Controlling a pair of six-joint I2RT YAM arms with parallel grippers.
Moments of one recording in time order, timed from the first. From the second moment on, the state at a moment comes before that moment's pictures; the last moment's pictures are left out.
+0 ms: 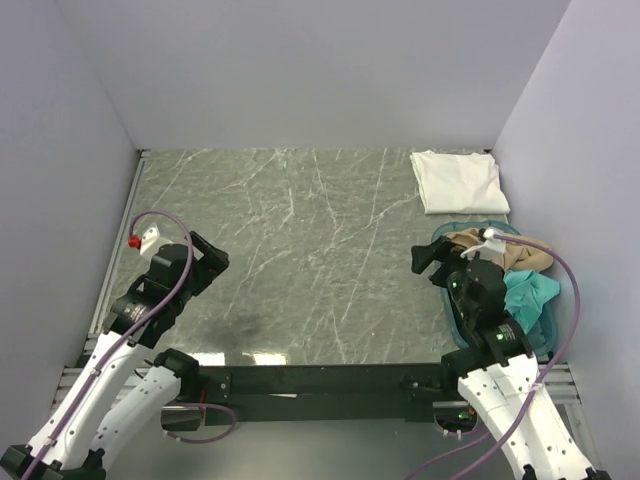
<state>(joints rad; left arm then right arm) -0.41 0.63 0.74 -0.75 -0.36 -0.99 0.27 0.45 0.51 -0.37 0.17 0.56</state>
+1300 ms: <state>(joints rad) -0.41 0.64 0.71 -0.72 -0.33 -0.99 -0.25 1.22 0.85 -0.52 0.33 0.66</state>
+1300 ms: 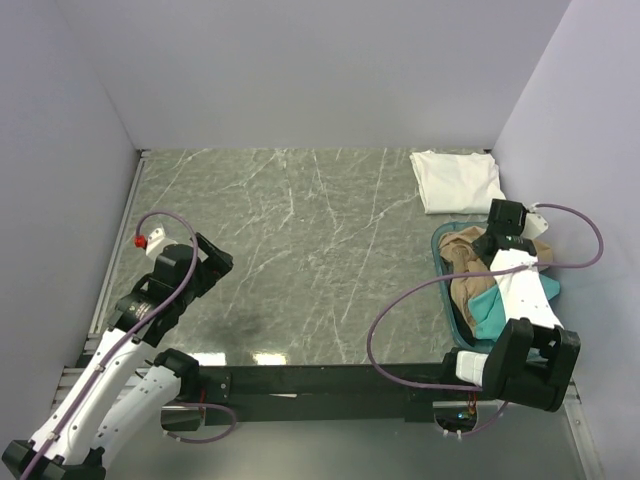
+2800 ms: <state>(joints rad) -0.41 0.59 0.71 -0.73 -0.35 -0.99 0.50 1.23 1.79 -0.54 -0.17 0.36</state>
